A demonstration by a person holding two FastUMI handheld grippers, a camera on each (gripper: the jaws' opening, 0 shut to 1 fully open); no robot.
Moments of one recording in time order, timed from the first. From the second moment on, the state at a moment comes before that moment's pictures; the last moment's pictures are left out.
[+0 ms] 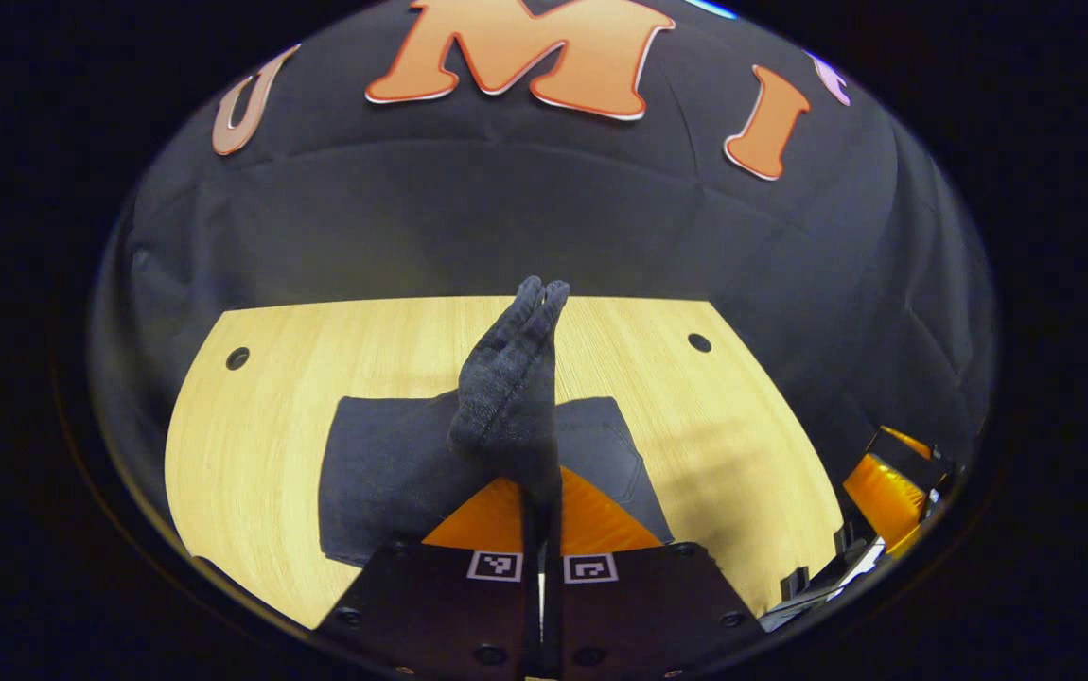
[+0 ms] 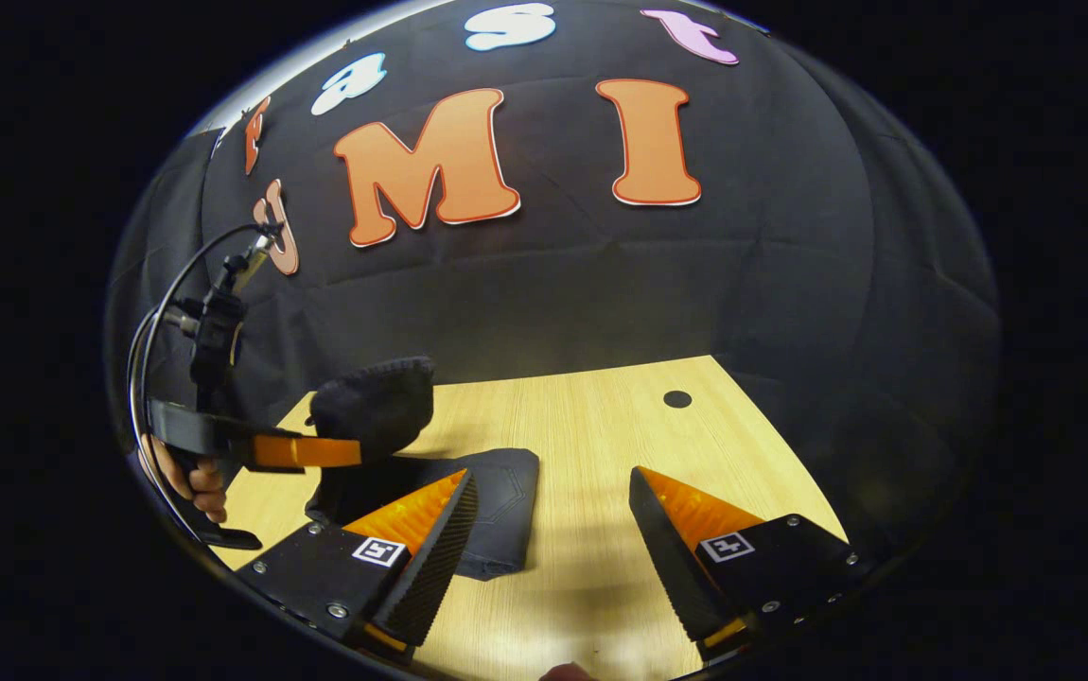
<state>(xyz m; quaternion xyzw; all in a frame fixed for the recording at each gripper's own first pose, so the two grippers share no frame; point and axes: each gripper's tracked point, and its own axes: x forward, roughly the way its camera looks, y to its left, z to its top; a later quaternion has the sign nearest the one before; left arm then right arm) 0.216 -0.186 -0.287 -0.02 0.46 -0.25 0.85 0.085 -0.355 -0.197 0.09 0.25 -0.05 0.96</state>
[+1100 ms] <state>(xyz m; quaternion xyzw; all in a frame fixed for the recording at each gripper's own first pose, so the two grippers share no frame) 0.222 -0.081 -0.128 -0.04 0.20 -0.18 0.96 0.120 -0.278 -0.123 0.00 0.12 0.01 0.99</state>
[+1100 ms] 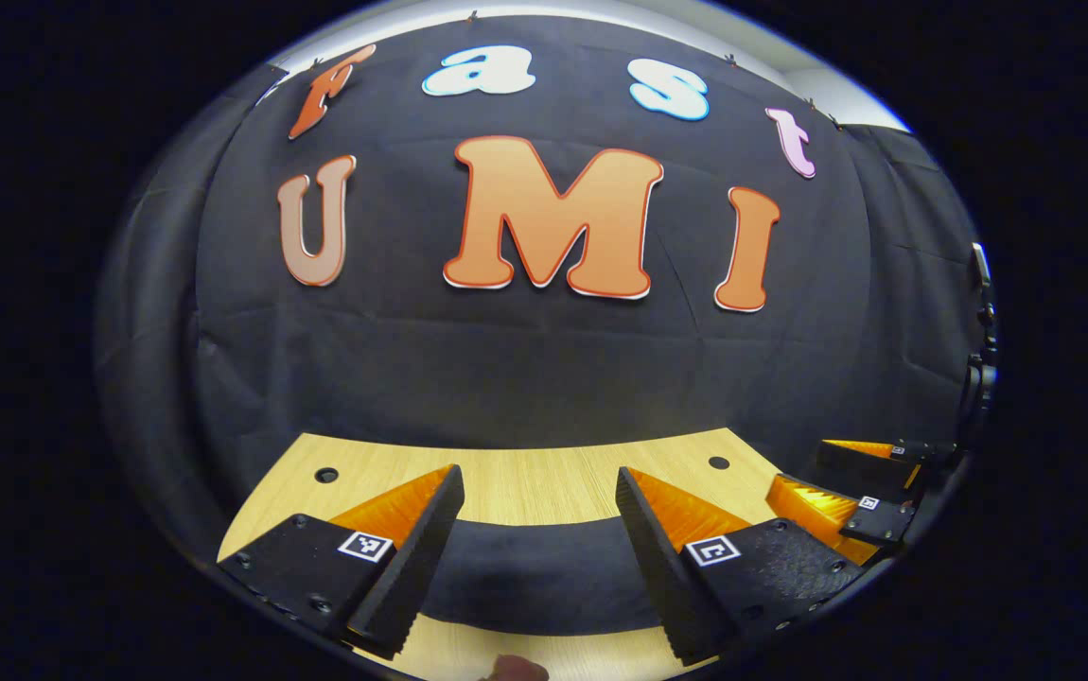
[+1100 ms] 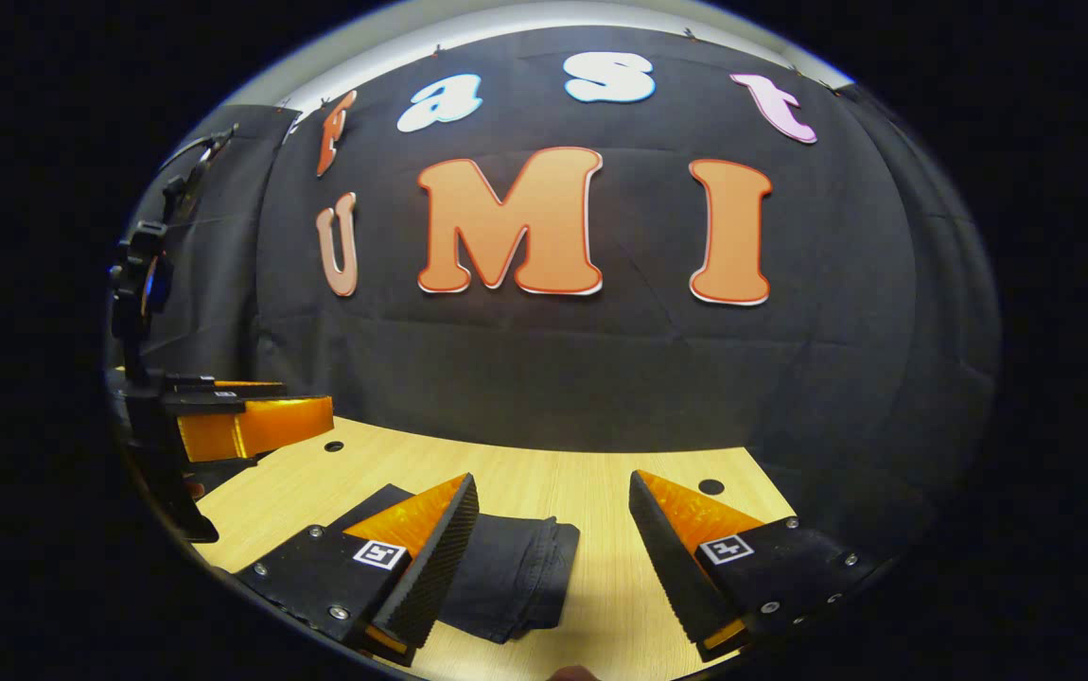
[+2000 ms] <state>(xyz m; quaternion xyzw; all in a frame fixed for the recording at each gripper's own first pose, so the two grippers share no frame) 0.164 -0.006 -0.087 0.01 0.05 -0.08 1.00 0.106 -0.214 -0.081 -0.01 0.02 0.09 1.00</state>
